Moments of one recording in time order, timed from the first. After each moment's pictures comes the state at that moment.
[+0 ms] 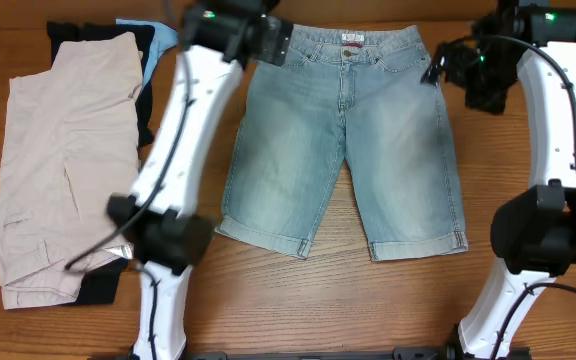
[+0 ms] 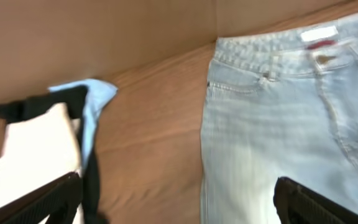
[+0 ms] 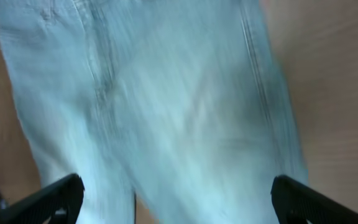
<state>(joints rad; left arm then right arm) -0.37 2.22 2.59 -1.26 -0.29 -0.02 -0.09 2.10 2.18 -1.43 -0.27 0.27</state>
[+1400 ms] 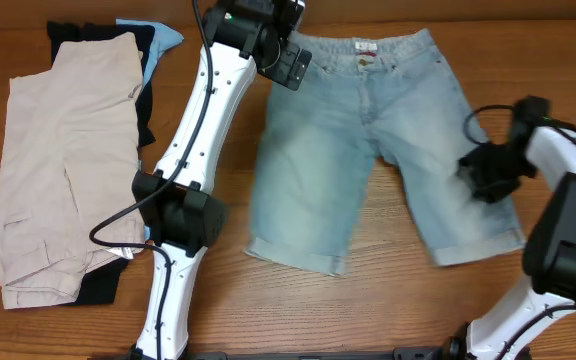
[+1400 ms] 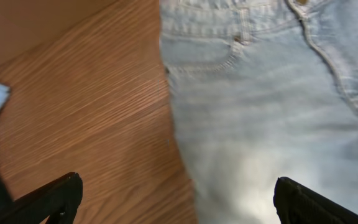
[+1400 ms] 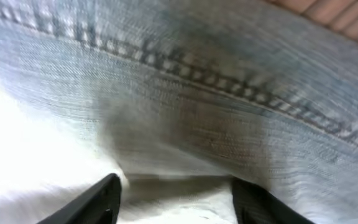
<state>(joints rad) -0.37 2.42 2.64 -1.27 -0.05 0.09 -0.34 1.99 1.30 -0.84 -0.18 0.67</state>
